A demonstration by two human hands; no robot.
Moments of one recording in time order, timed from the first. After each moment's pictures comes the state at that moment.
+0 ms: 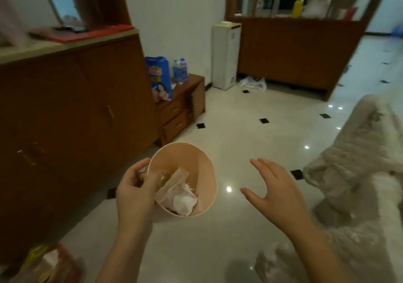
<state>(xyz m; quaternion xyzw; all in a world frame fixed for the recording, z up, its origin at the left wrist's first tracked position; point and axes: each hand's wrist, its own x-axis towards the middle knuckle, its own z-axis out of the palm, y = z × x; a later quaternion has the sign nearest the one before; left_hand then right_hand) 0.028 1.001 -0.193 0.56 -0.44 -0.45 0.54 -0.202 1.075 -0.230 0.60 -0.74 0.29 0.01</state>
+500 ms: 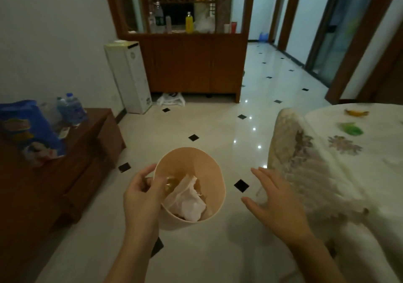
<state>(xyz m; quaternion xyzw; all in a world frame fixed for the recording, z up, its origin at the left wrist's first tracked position) -0.266 0.787 -0.199 0.43 -0.55 -0.59 0.41 -0.419 0.956 -0.238 0.39 -0.87 0.29 0.07</state>
